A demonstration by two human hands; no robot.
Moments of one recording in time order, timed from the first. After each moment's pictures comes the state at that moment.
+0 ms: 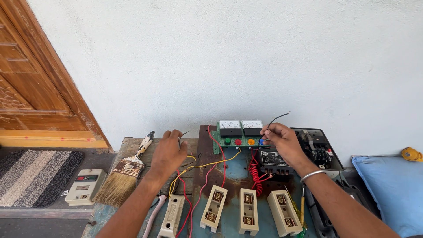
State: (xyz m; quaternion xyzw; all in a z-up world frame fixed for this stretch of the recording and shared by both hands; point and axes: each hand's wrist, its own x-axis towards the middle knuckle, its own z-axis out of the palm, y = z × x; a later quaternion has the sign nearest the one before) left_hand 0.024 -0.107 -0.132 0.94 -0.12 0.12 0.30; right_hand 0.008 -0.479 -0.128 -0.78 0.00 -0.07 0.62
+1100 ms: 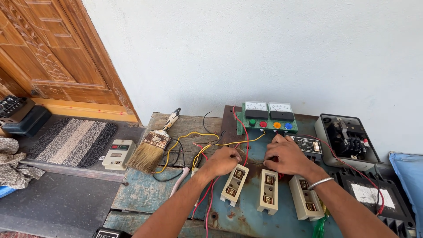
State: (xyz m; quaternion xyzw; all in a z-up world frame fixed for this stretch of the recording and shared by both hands) left_hand -0.026 -0.169 -0.212 0.86 -0.16 -0.15 0.47; right_hand -0.043 -0.428 -0.161 -0.95 -0.28 0.00 0.11
